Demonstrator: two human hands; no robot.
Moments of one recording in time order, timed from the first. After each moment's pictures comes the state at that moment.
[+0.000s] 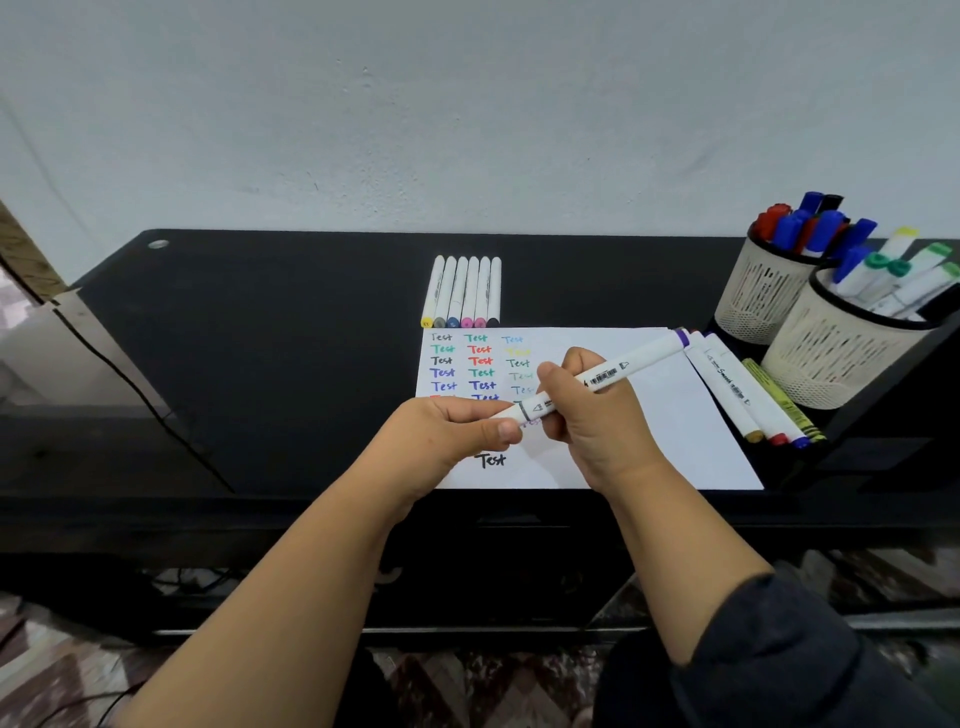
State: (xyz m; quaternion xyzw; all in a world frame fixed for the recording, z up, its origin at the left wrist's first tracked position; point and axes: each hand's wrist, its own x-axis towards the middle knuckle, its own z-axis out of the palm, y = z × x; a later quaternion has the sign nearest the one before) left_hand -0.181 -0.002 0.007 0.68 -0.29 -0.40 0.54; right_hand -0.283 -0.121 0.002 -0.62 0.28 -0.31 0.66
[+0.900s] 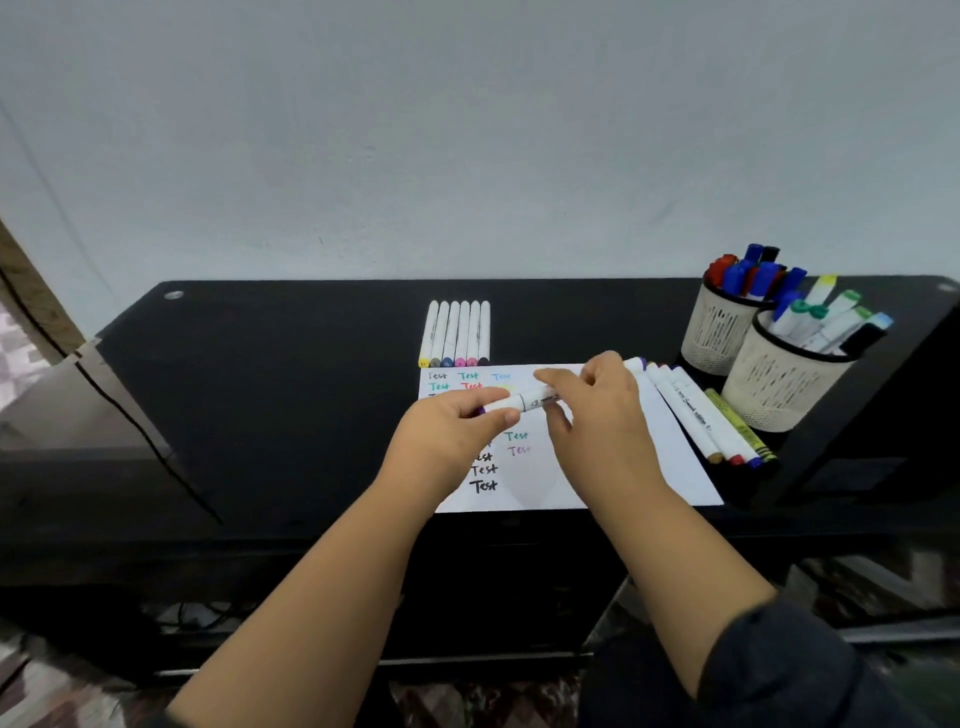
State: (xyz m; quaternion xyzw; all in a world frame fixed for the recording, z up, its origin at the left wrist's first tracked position) left_hand -0.197 -0.008 0.044 0.76 -0.30 -0.28 0.51; right_hand -0.300 -0.119 0.015 -0.87 0.29 -0.38 0.10
